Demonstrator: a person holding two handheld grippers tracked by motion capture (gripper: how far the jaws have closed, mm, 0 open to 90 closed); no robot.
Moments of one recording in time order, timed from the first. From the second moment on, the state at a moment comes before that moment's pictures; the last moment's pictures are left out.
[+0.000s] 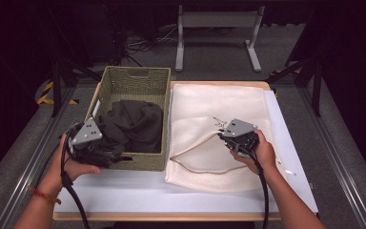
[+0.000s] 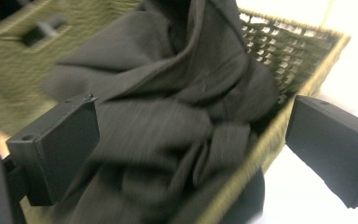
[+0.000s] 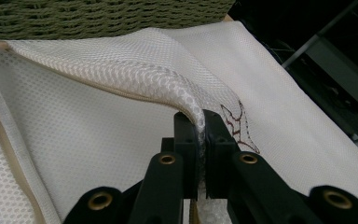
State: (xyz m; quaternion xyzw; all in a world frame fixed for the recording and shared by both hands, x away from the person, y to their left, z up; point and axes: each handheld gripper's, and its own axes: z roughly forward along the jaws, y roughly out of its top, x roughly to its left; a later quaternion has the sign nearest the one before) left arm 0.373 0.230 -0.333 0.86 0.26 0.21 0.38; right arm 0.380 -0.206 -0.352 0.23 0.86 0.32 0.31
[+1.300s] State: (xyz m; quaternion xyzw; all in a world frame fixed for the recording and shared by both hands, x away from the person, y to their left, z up) left arm 0.493 0.174 -0.407 0.94 0.29 0.10 0.12; right arm 0.375 -0.211 -0.371 0.23 0.87 0.34 0.27
